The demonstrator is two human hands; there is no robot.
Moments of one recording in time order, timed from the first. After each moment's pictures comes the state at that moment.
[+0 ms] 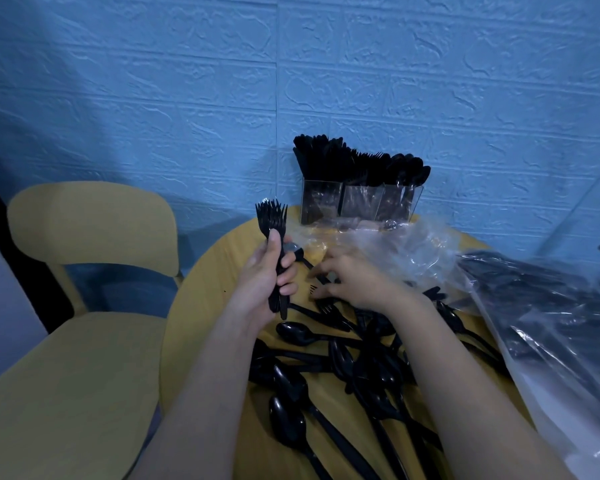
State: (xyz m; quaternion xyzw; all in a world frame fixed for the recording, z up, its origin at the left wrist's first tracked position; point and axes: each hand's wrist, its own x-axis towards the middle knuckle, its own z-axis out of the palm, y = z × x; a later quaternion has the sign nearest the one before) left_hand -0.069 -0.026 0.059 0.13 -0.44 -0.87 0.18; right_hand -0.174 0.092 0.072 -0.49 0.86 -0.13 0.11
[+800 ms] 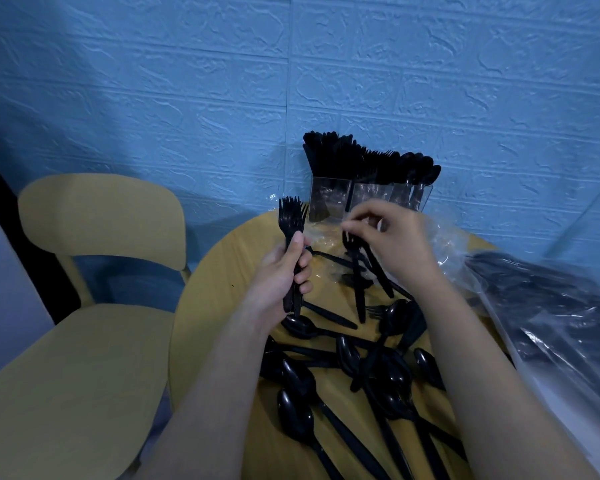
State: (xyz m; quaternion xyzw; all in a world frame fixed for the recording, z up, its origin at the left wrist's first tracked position) left_hand -0.068 -0.022 0.056 0.13 -0.50 -0.84 0.17; right_hand -0.172 0.106 0.105 -0.42 0.77 -0.48 -0.07
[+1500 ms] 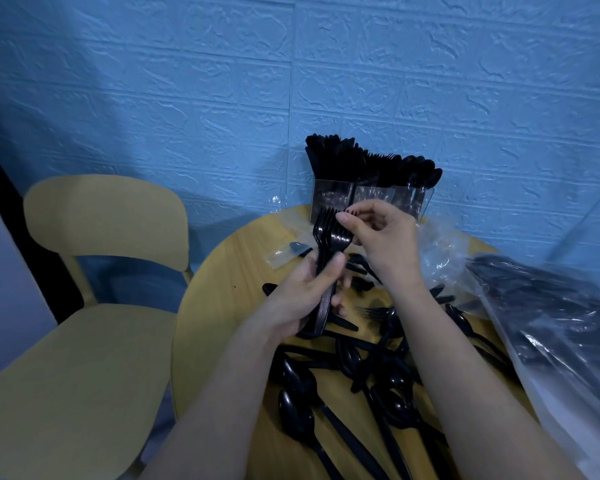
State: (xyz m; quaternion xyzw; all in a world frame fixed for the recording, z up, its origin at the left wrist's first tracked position) left_hand -0.066 0.001 0.060 0.00 -0.62 -0.78 0.08; right_hand -0.162 0.087 0.099 -0.30 0.71 -0.63 -0.05
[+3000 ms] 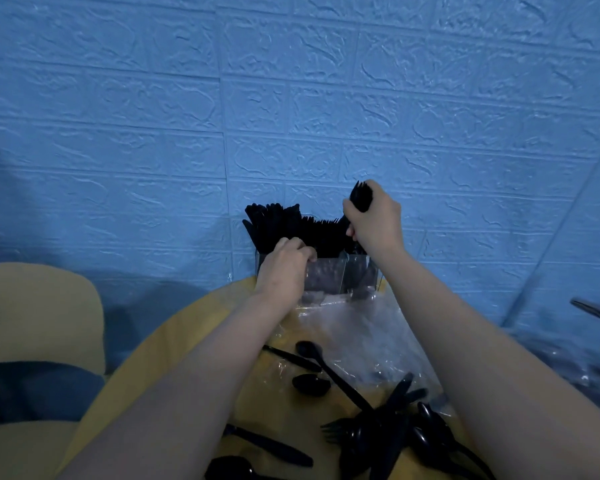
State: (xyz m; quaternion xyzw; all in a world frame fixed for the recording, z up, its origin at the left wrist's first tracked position) left_hand -0.265 -0.055 0.077 0.06 -0.95 -0.12 0.27; right_hand -0.332 0.073 0.155 -0.24 0.80 -0.53 -0.15
